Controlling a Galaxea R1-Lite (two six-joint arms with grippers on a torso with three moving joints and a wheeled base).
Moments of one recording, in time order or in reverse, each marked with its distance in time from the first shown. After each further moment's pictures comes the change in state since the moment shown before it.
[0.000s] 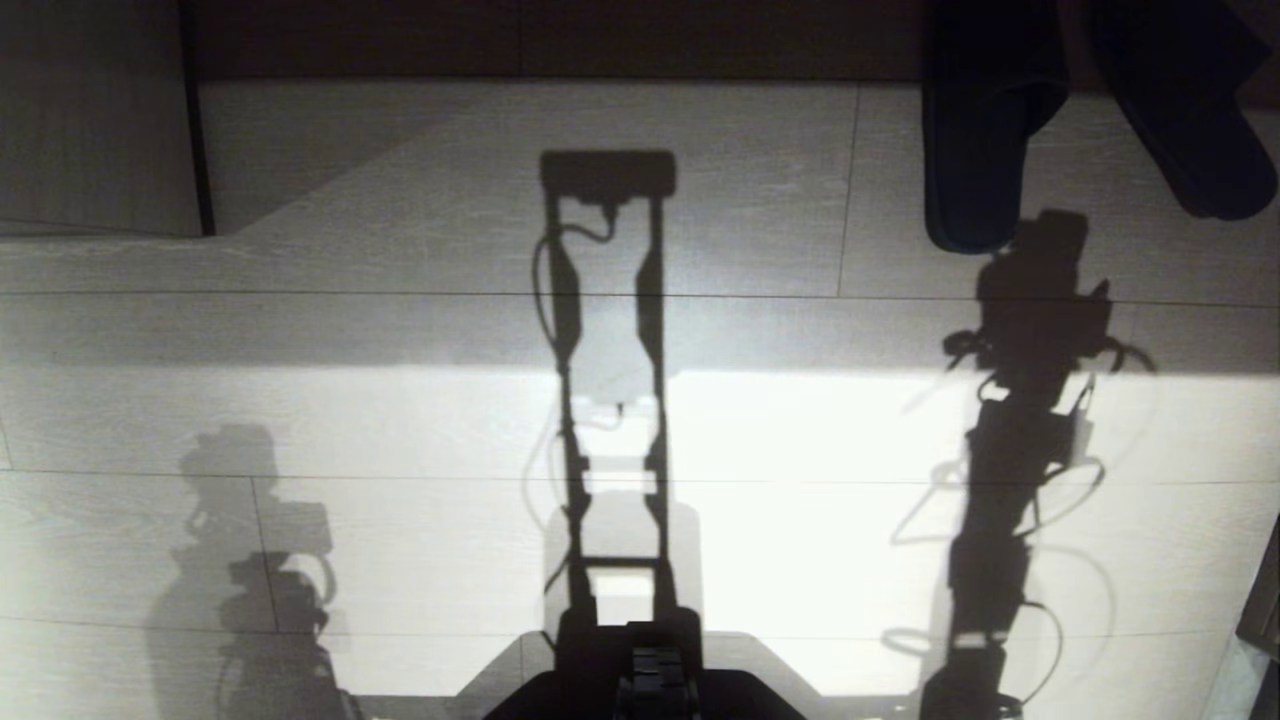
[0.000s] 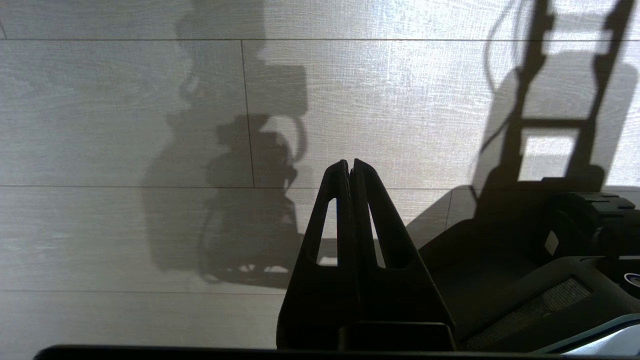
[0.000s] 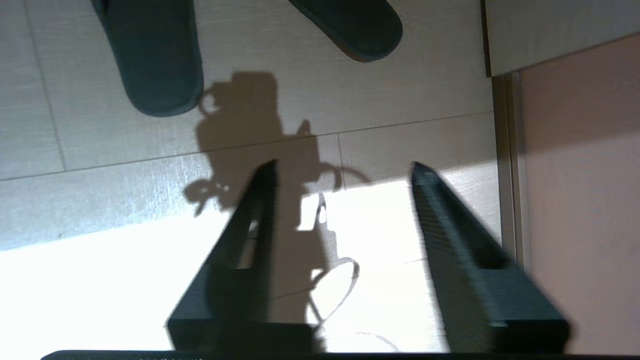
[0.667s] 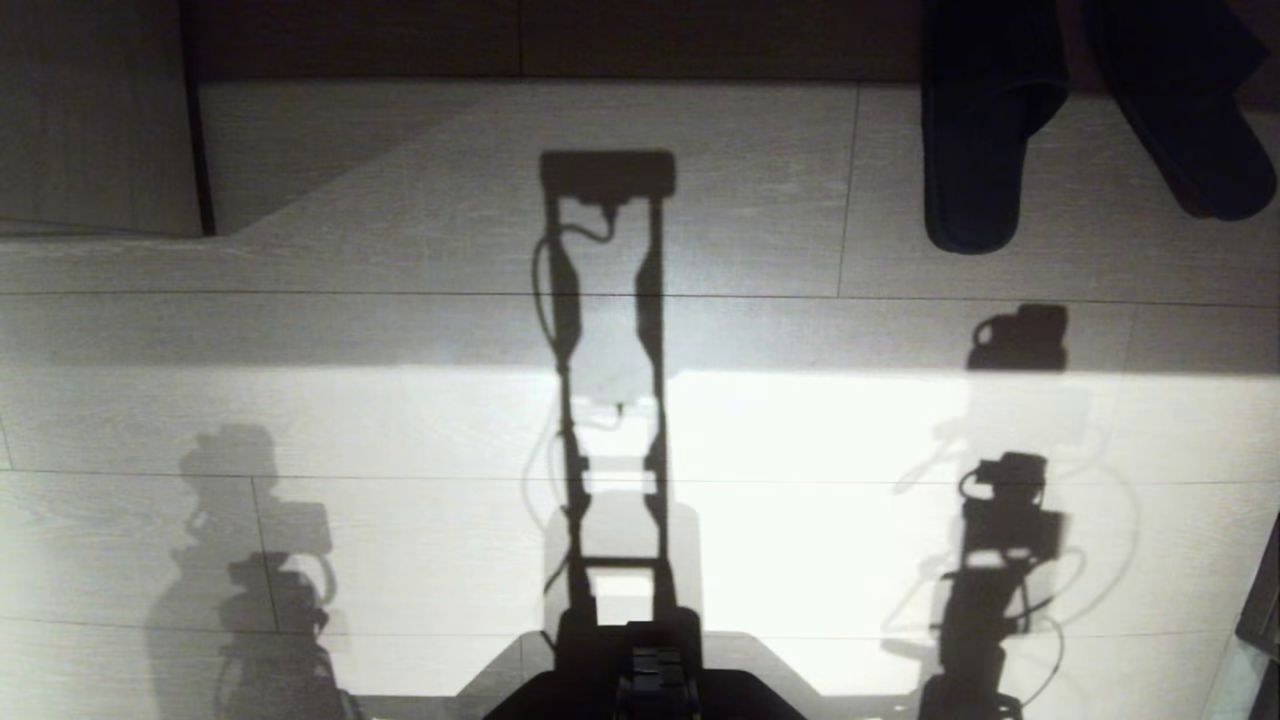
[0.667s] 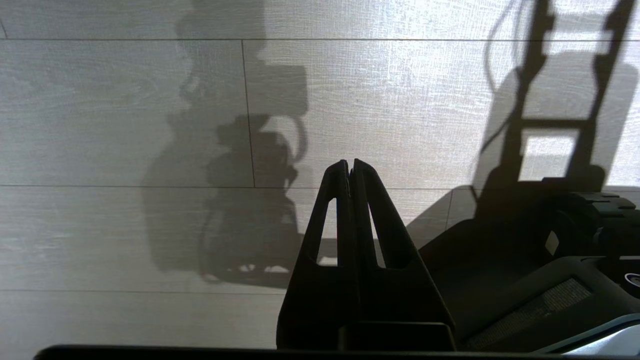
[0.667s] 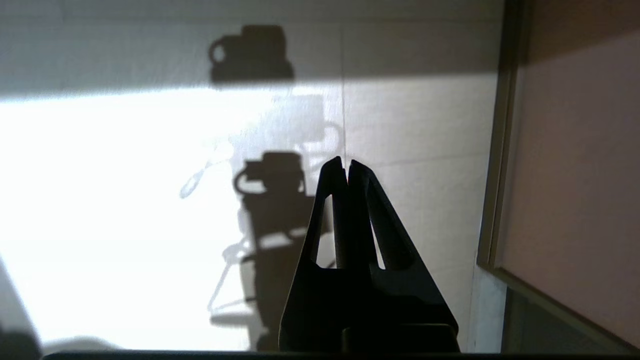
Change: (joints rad) left arm -0.001 0.000 0.000 0.000 0.000 0.000; right arm 0.022 -0.417 0.112 0.468 0.047 -0.023
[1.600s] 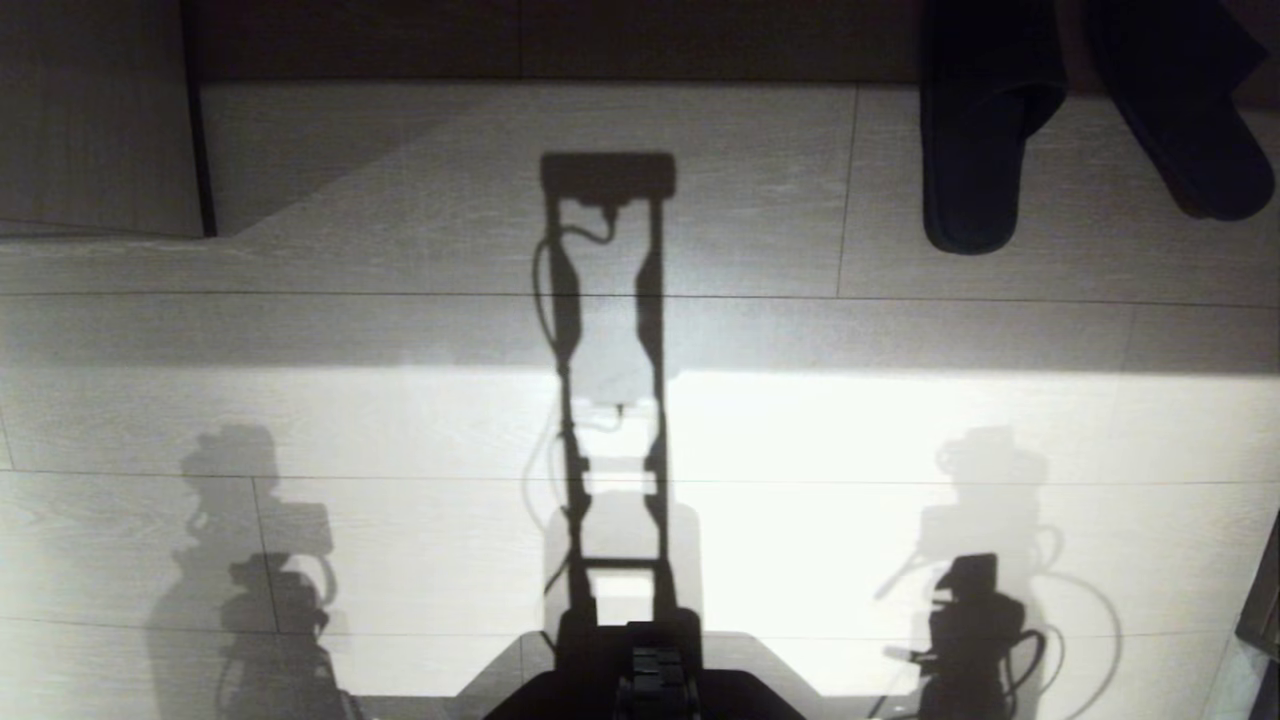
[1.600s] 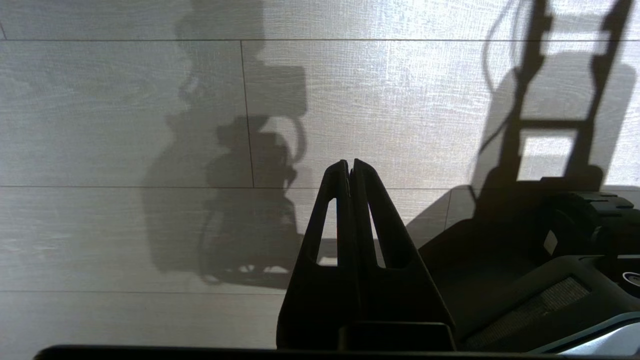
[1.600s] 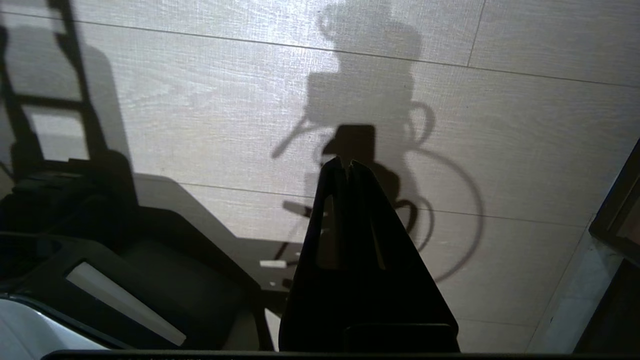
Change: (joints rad) left arm 0.000 0.000 0.000 0.000 0.000 0.000; right arm 0.031 -0.331 0.202 0.270 0.283 -0.028
